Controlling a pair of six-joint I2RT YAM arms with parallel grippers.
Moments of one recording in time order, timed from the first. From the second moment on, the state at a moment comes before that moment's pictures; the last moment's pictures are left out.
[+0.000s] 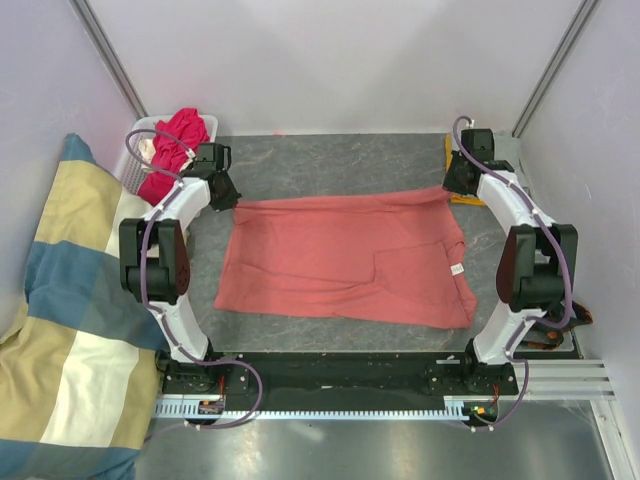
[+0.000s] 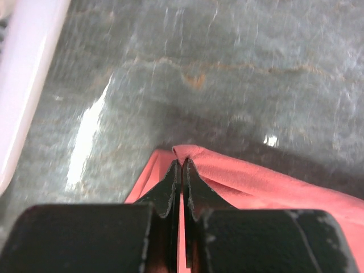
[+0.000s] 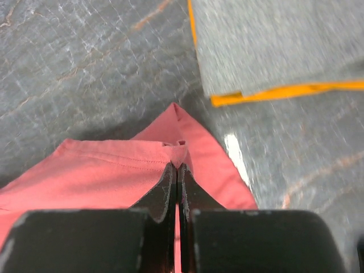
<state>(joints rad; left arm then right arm) -0.05 1.88 1.40 -0.48 -0.11 -0.49 0.01 1.81 1.44 -0.45 0.12 0.30</state>
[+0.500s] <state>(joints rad) -0.05 1.64 1.21 -0.51 -0.11 -0.49 0.01 1.48 1.15 -0.49 0.13 0.38</state>
